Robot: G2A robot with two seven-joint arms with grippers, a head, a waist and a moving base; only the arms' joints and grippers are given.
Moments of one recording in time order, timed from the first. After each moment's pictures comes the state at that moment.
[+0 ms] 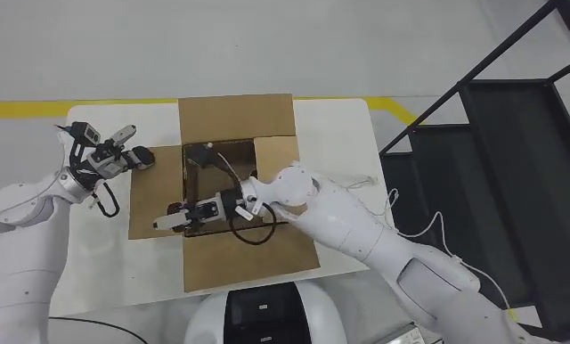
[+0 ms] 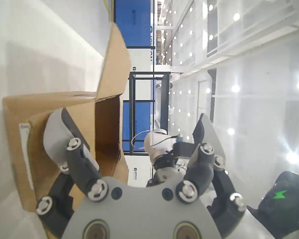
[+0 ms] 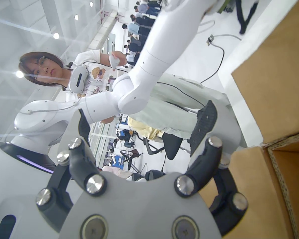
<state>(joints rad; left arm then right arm) 1.03 -1.02 -1.50 -1.06 -0.46 -0.21 -1.14 -0.82 -1.40 0.66 -1.37 0.40 -0.37 0.90</state>
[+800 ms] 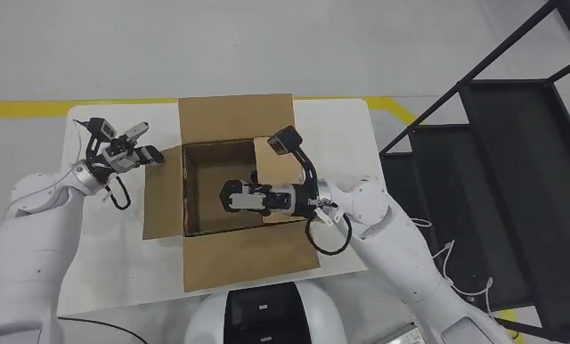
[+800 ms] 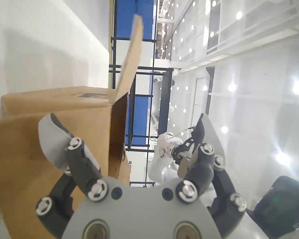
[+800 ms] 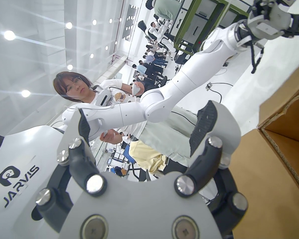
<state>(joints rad) 0.89 -1.05 -1.40 -0.91 -0.54 -0.29 -1.22 -1.19 -1.26 1.08 -1.79 0.35 -0.28 0.93</state>
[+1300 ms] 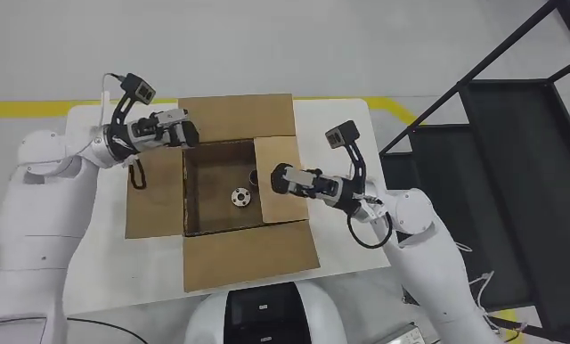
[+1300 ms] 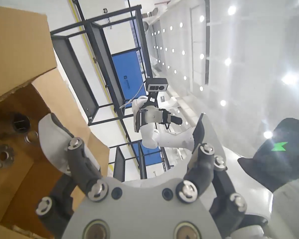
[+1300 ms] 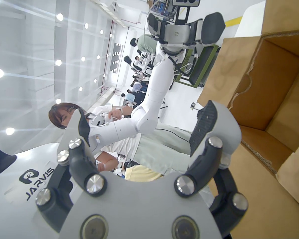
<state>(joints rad) 0.80 -1.08 -1.24 -1.23 -0.56 -0.20 -1.30 -1.42 -1.21 1.35 -1.93 0.34 -0.21 0.88</state>
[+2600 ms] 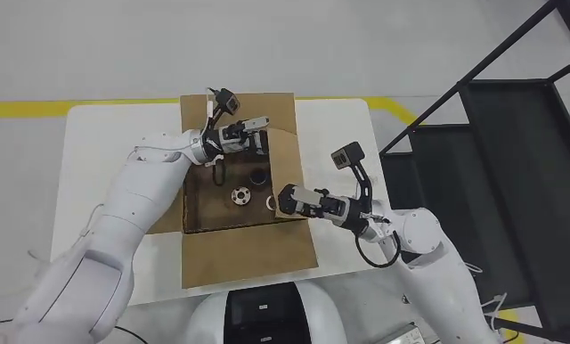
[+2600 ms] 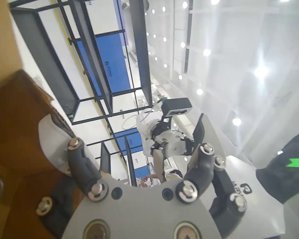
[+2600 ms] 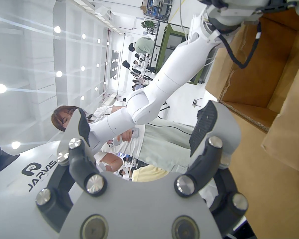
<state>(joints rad) 0.54 -1.38 -0.78 -0.66 -0.83 -0.52 -1.30 -1.54 -1.18 1.37 -1.99 0.36 -0.17 0.91</state>
